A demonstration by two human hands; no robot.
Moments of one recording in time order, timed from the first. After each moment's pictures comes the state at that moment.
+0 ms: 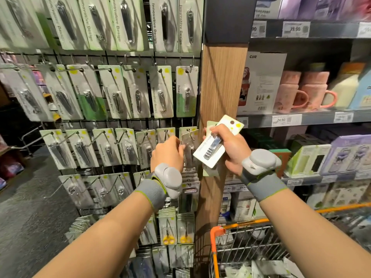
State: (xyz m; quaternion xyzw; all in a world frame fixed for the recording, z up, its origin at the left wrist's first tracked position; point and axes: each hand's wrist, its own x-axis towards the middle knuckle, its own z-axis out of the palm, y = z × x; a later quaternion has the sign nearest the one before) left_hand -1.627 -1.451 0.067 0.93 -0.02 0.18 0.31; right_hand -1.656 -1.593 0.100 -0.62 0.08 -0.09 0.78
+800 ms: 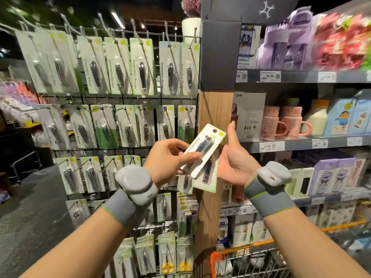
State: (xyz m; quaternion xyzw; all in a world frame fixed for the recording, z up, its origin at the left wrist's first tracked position) left_hand -1.698 -1.420 0.163 0.77 -0.20 0.04 0.61; right_hand -1.705 -1.583 0.163 -0.45 -0.06 0.14 0.88
